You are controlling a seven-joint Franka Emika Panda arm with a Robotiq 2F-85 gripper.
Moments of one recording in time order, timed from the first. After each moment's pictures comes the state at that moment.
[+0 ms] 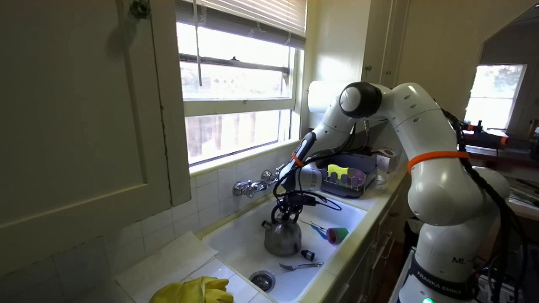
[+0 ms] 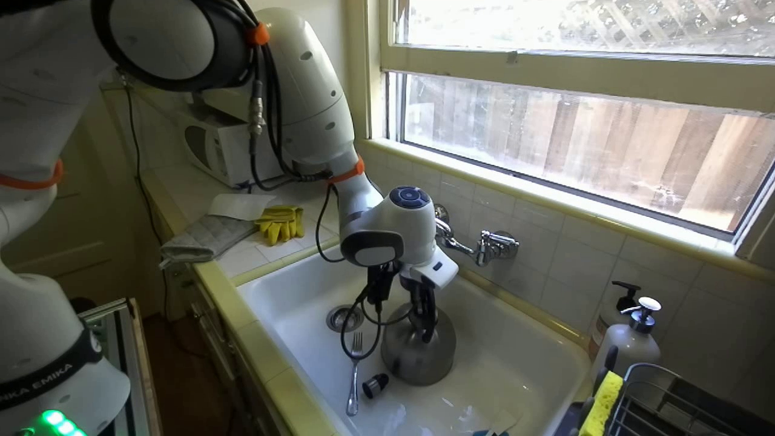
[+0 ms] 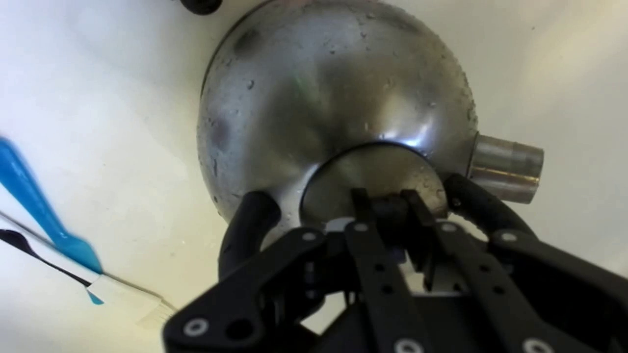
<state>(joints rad) -0.41 0.69 0.17 -2.08 0.26 2.98 0.11</state>
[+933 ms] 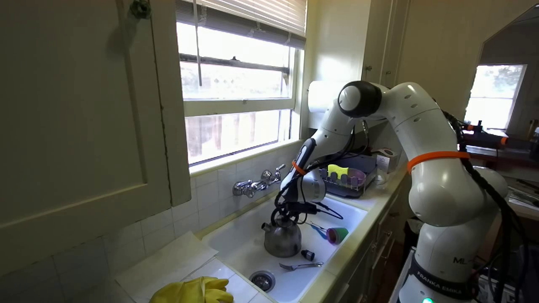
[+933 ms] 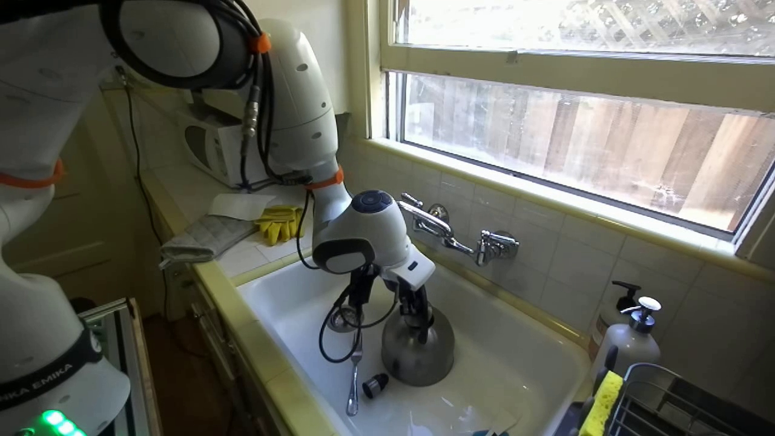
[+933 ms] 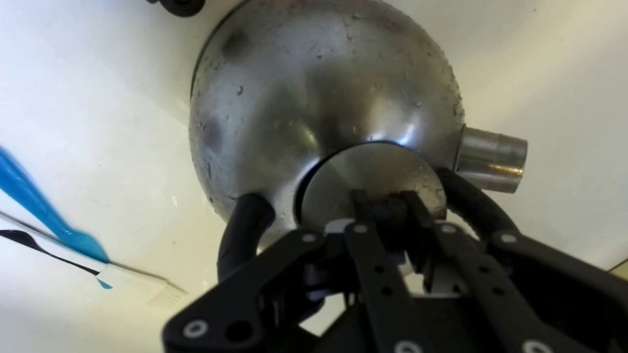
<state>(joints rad) -0.38 0.68 0.20 -2.22 0.28 3.26 0.14</state>
